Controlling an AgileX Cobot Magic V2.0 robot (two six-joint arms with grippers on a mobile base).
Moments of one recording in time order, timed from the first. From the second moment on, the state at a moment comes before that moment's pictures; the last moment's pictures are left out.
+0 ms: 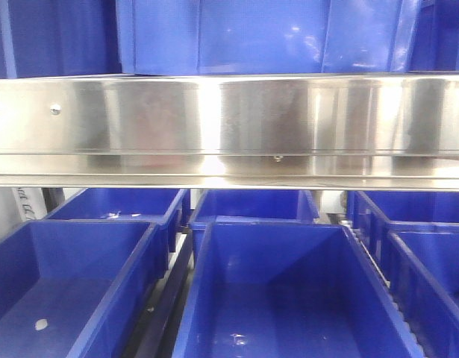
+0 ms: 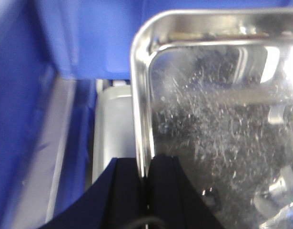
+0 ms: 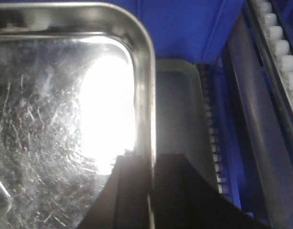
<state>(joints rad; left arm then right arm) -0.74 1.60 -1.66 0.58 0.93 -0.76 0.51 1.48 -1.60 -0.36 1.08 0.62</state>
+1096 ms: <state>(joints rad) -0.54 1.85 -1.73 0.23 0.93 -0.53 0.40 1.76 -1.59 -0.24 0.94 0.57</state>
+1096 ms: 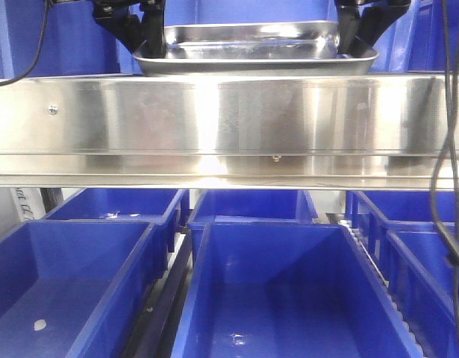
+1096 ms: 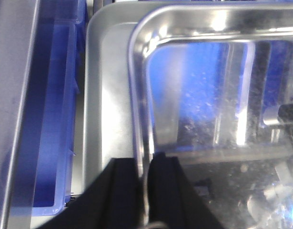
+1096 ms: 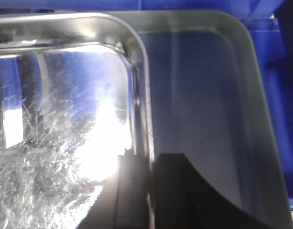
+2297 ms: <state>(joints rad) -0.59 1.67 -1.85 0.34 0.95 -0.60 0.39 1.56 -1.64 -0.17 0.94 0.46</state>
